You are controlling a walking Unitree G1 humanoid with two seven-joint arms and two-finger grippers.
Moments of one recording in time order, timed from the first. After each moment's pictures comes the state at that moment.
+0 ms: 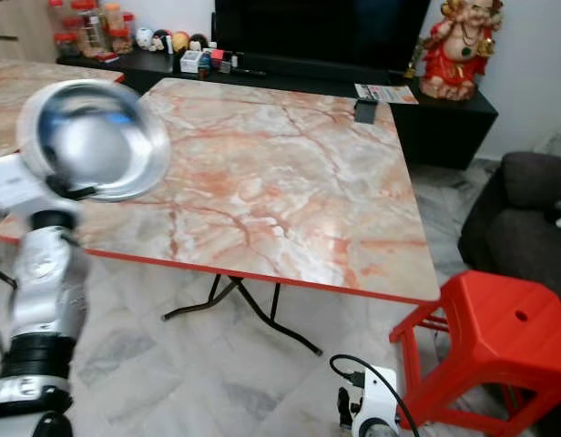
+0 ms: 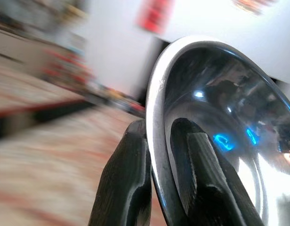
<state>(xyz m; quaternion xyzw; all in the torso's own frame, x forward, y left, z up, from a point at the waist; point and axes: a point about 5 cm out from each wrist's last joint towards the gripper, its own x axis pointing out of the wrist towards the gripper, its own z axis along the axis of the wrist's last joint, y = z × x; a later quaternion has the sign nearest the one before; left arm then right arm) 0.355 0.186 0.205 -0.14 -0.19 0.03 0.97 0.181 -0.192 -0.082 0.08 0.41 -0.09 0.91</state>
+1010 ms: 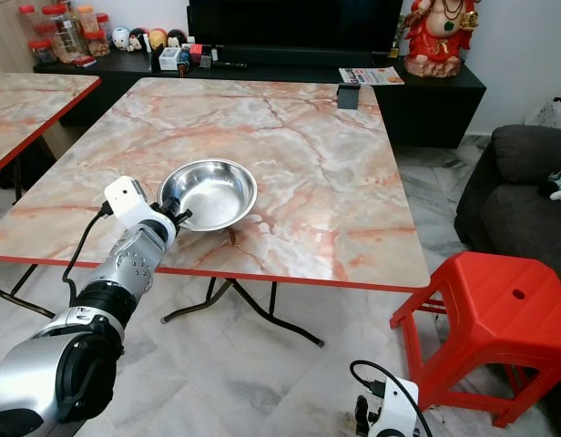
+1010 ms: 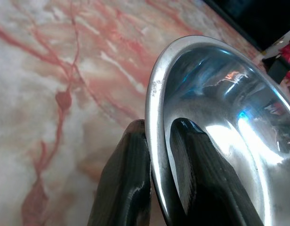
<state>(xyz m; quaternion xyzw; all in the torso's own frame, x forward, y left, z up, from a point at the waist) 0.394 0.153 0.137 -0.28 0.10 0.06 0.95 0.169 -0.209 -0.084 0.09 0.40 -0.13 0.90</state>
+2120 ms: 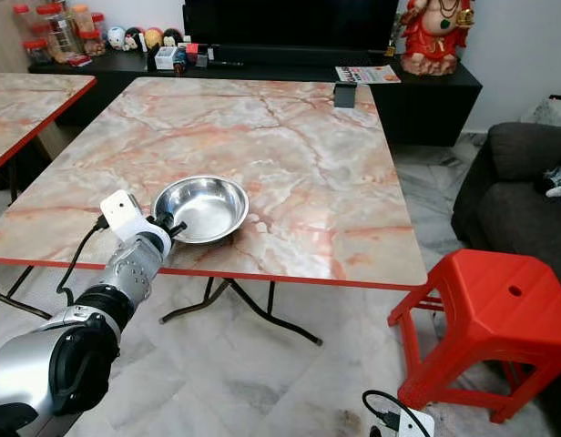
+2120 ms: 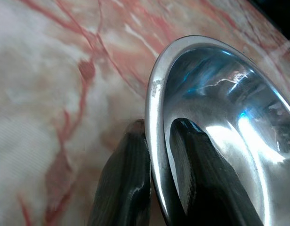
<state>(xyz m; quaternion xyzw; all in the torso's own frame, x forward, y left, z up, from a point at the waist) 0.388 0.161 0.117 -0.28 0.13 0.10 0.95 0.127 -0.222 -0.095 0.08 0.42 -0.15 0.89</state>
